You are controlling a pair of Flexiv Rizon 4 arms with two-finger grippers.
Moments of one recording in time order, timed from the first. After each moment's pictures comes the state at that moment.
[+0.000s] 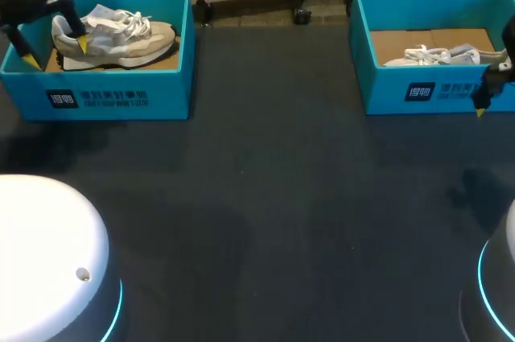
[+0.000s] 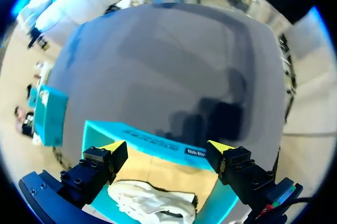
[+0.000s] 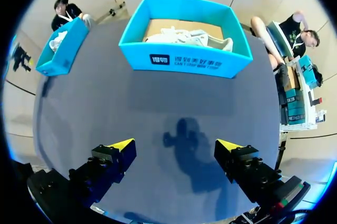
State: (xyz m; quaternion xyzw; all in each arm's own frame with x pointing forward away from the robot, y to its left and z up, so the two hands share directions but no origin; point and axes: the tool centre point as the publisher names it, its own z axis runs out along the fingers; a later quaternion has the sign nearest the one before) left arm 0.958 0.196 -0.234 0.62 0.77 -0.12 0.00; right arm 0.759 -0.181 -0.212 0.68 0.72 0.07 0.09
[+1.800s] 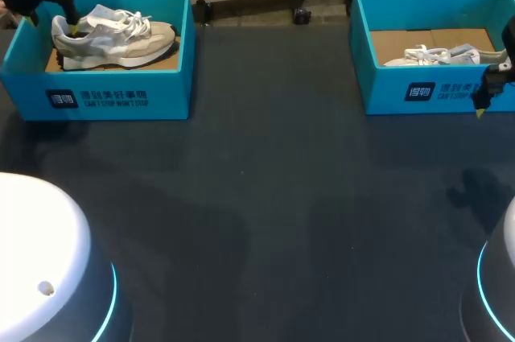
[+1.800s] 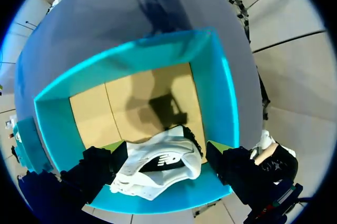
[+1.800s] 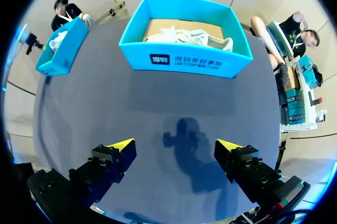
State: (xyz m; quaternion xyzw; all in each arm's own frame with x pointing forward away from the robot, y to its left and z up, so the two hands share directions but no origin) left arm 1.118 0.257 -0.282 0.78 0.62 0.05 0.02; right arm 0.759 -0.181 -0.212 0.68 0.72 0.07 0.09
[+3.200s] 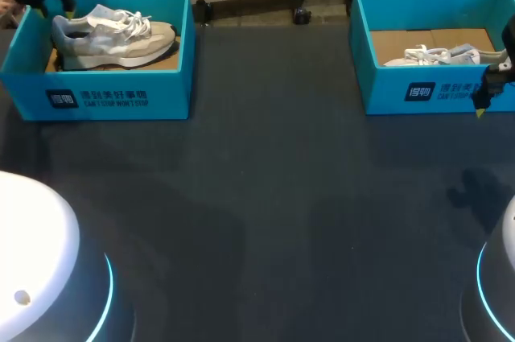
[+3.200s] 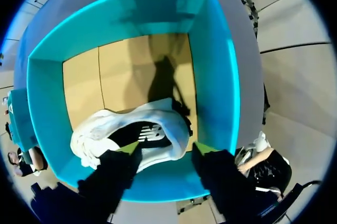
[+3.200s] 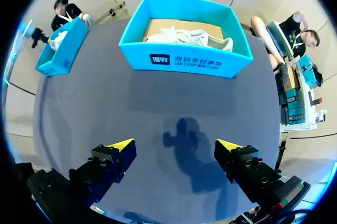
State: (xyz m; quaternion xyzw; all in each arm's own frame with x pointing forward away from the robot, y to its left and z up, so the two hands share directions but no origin) left arm 1.179 0.272 -0.298 0.74 0.66 0.06 0.04; right arm 0.759 -0.181 -0.212 0.68 0.72 0.07 0.09
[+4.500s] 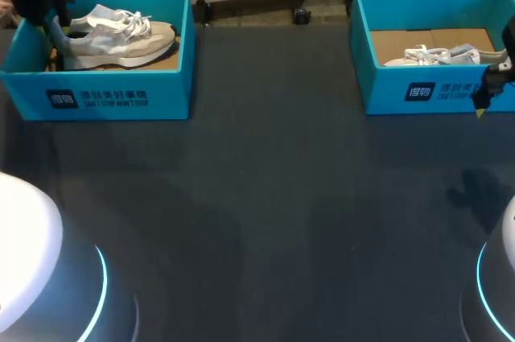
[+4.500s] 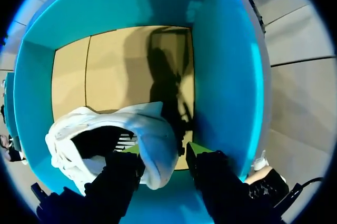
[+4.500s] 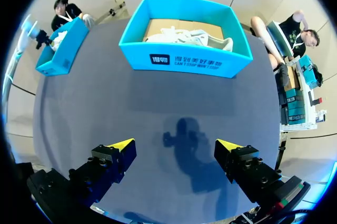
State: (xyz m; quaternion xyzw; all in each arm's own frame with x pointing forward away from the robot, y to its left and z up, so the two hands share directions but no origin) left arm 1.186 0.294 -0.350 0.71 0.70 0.04 0.01; right arm 0.759 -0.181 -0.212 0.68 0.72 0.07 0.09
